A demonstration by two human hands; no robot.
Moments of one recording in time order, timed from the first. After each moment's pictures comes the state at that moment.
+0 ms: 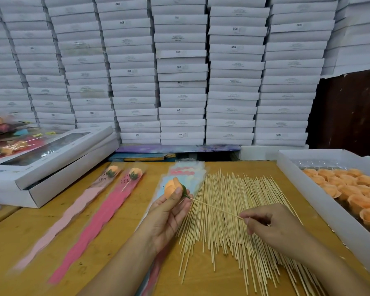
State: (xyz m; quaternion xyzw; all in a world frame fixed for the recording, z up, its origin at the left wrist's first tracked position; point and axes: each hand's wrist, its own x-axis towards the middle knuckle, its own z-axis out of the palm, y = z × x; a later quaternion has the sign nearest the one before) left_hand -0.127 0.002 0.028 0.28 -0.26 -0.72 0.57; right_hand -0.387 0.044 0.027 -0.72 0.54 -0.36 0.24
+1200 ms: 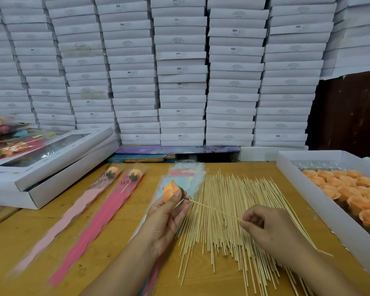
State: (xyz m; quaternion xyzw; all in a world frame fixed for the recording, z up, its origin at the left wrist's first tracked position) left_hand -0.128 0.002 0.022 0.29 -0.23 -0.71 0.60; right_hand -0.381 0.042 0.015 -0.72 0.57 -0.36 0.16
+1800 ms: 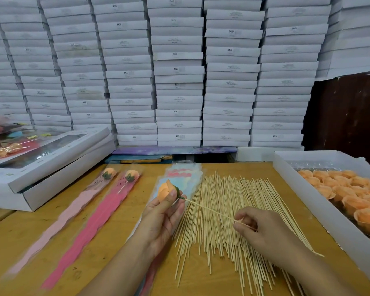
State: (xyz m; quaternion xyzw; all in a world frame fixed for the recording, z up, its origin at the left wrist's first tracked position) left_hand -0.128 0.002 0.025 0.29 -0.22 -0.70 0.61; right_hand -0.380 0.042 0.014 -0.74 0.56 -0.33 0.17
